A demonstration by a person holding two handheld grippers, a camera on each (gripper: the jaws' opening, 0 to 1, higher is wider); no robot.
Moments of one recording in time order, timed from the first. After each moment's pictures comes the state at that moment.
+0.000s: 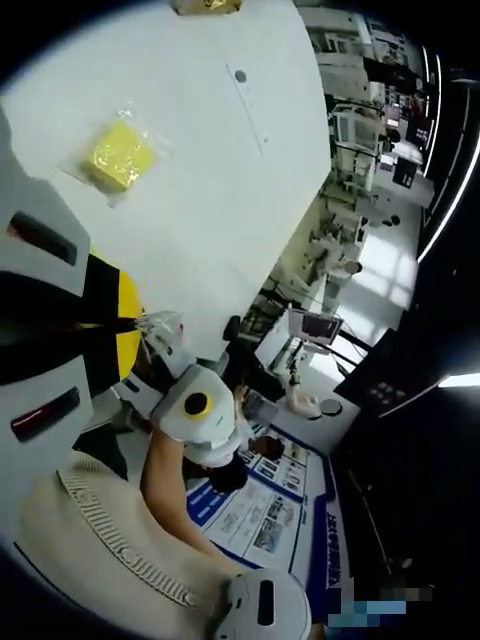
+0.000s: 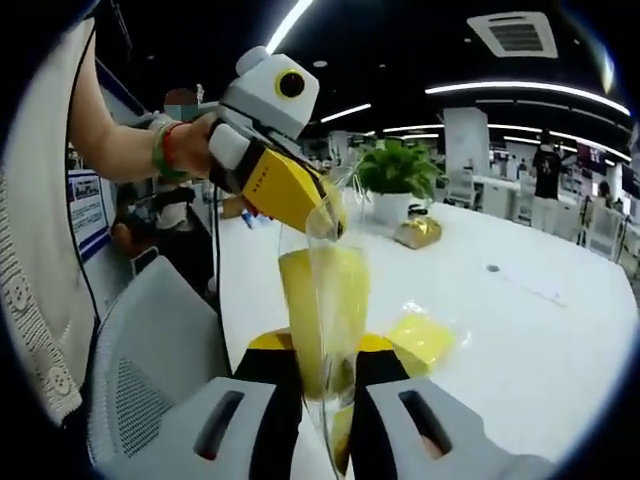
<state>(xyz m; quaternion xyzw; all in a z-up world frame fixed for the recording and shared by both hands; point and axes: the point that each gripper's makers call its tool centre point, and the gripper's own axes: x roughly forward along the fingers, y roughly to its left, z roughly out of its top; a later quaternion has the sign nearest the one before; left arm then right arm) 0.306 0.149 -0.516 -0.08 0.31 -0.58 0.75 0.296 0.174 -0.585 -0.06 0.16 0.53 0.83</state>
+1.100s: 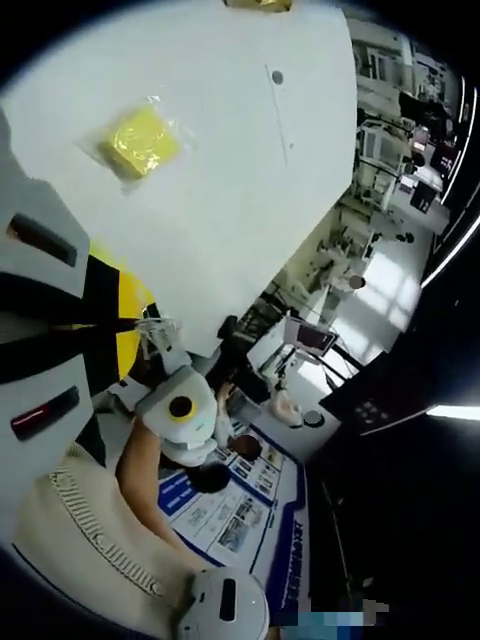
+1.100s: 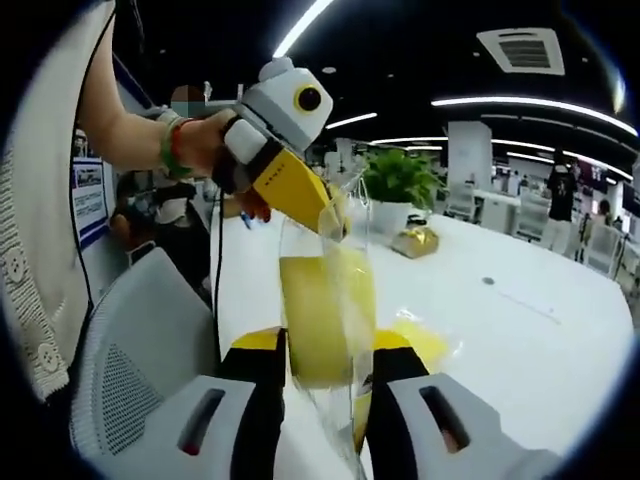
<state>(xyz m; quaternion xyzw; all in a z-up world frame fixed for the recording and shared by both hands) 0.312 0.148 -0.523 -0.15 0.35 -0.55 0.74 0.300 0.170 -0.588 -0.08 0.13 0.53 0.83</state>
